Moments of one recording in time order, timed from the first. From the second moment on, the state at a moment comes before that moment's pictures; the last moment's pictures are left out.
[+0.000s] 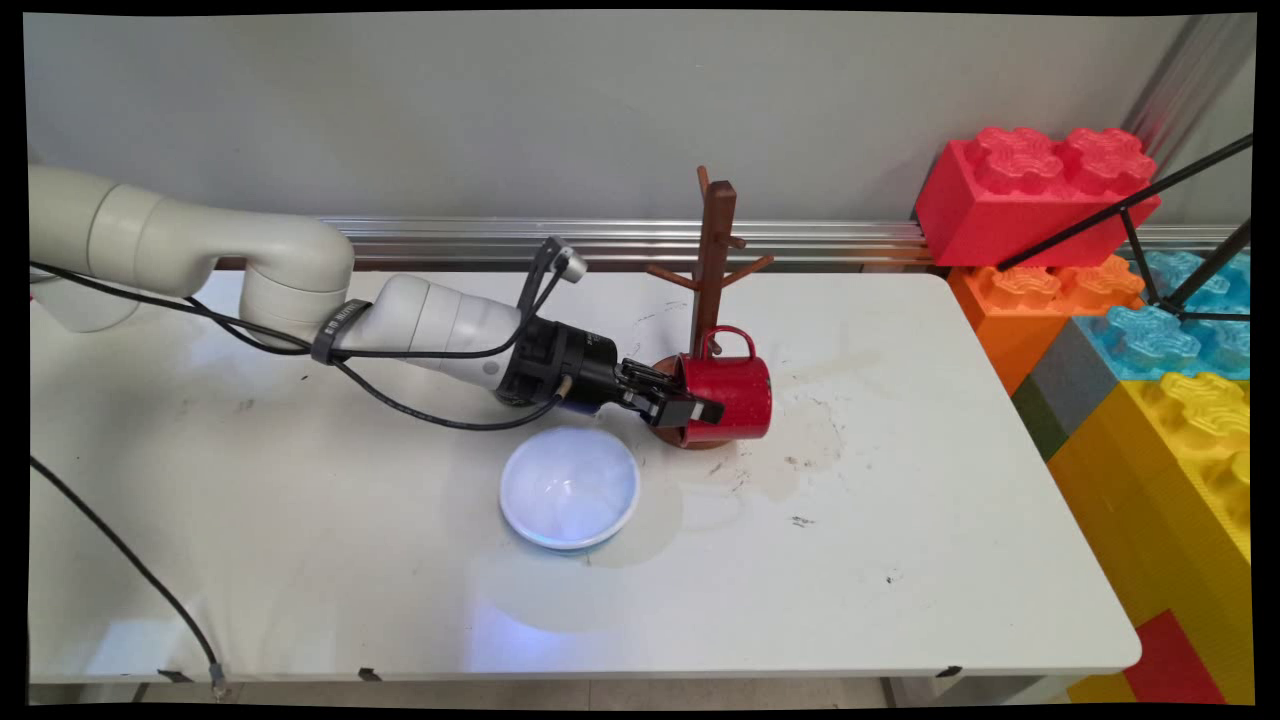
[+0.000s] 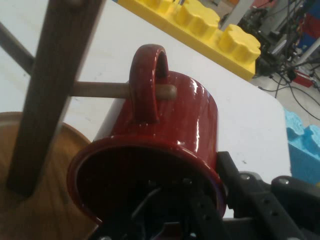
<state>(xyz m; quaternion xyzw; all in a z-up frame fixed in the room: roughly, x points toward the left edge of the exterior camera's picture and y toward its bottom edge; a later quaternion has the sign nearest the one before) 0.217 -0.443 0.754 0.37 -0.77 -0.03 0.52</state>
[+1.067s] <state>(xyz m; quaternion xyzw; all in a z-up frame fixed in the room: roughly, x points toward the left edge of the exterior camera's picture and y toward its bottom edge) 0.211 -0.419 0.790 0.35 -0.78 -0.06 0.52</state>
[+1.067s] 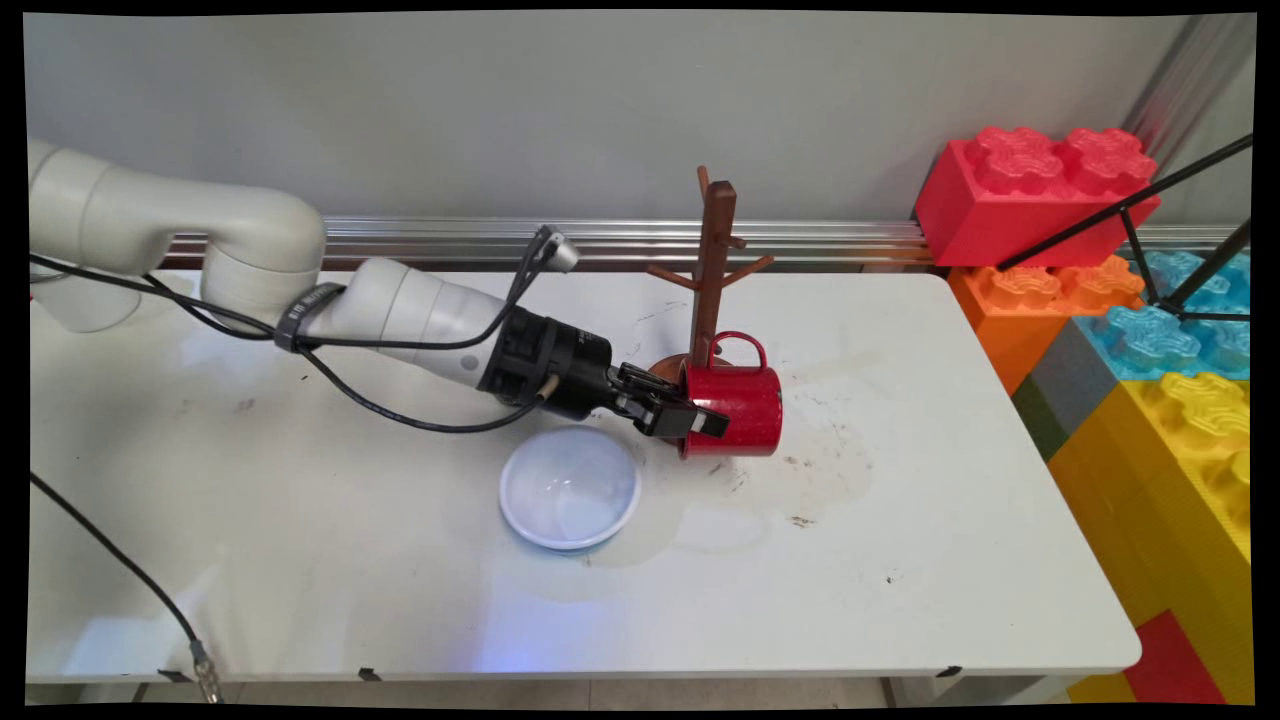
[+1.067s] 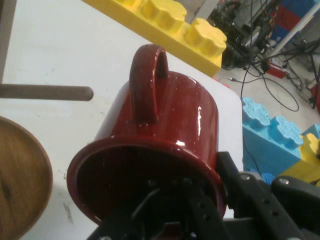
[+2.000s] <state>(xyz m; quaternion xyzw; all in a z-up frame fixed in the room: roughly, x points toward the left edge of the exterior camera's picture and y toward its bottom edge) 0.212 -0.400 0.865 0.33 -0.82 -0.04 0.47</state>
